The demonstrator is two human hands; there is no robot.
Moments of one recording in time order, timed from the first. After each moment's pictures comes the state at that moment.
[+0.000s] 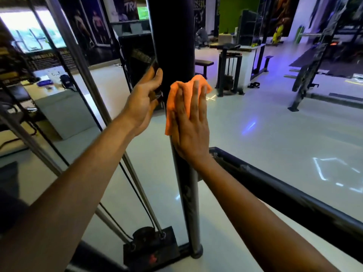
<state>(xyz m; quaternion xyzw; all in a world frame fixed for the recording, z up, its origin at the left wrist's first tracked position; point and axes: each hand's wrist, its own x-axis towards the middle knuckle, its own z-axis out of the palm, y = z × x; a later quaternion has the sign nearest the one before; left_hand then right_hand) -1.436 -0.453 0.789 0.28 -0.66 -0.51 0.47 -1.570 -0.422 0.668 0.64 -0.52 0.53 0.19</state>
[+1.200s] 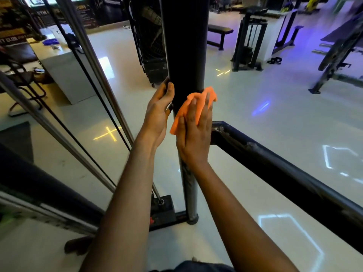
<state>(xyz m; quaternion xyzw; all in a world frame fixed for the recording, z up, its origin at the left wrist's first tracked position) -1.455 -0.437 0.655 0.37 -0.57 -0.54 0.50 -1.557 -0.405 0.550 0.59 -0.60 0.53 0.06</state>
